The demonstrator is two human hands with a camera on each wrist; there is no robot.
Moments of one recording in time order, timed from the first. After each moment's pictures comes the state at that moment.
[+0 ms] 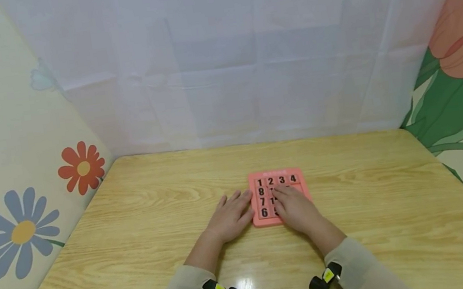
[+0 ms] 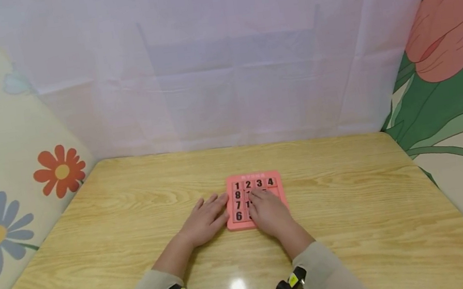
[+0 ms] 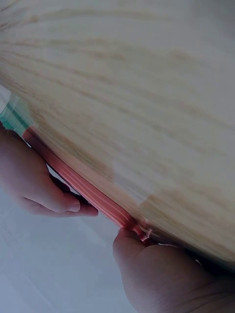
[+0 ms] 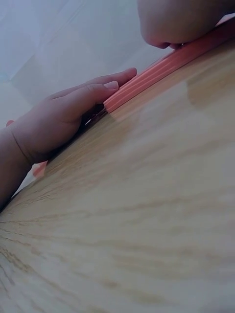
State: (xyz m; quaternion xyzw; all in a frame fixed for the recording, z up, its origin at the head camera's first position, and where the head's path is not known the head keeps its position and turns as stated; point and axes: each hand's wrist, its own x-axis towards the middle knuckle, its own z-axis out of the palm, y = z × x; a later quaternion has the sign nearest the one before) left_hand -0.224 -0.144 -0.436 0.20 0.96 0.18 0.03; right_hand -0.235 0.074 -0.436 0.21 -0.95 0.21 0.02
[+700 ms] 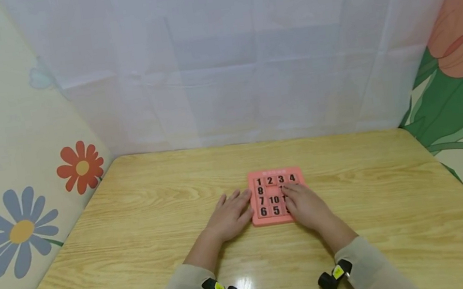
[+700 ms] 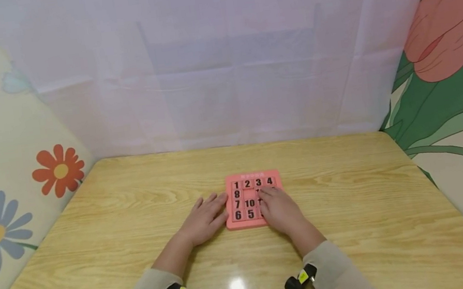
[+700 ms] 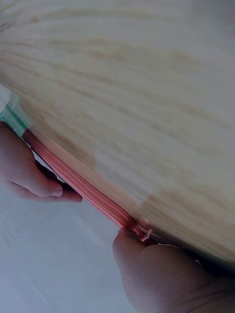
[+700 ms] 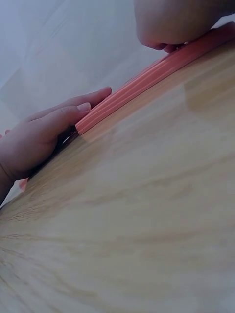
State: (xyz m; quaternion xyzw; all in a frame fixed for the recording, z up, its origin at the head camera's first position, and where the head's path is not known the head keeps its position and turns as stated) left_hand -0.226 -0.143 -0.437 0.20 0.96 0.18 0.03; right_hand -0.238 0.099 -0.438 0.21 -0.95 0.22 0.03
